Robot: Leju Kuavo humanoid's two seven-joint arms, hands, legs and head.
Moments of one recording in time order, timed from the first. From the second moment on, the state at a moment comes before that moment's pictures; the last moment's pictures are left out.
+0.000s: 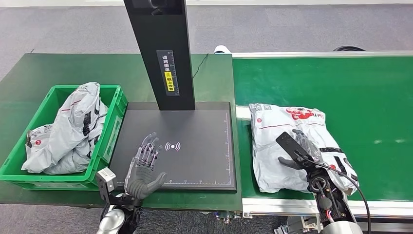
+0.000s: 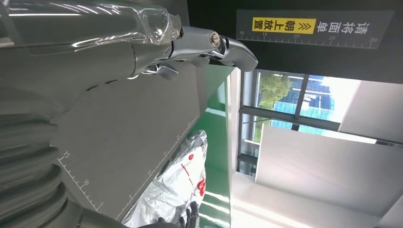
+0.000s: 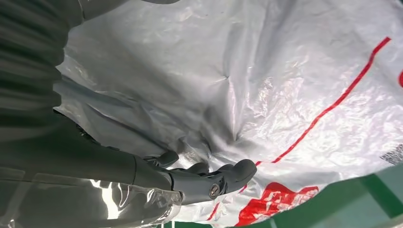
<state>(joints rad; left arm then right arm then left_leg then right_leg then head) -0.08 -0.15 -0.17 -1.24 0.02 -0.31 -0.56 -0.45 -0.14 -0.02 -0.77 0.78 0.07 -0.09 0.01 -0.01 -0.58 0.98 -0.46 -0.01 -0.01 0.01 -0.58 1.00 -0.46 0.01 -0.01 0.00</state>
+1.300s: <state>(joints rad) 0.00 -0.14 -0.18 -1.37 -0.15 -0.03 -0.60 -0.46 -0.07 0.00 -0.89 0.64 -0.06 -0.31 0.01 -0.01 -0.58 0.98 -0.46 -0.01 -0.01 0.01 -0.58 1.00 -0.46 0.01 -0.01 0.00</state>
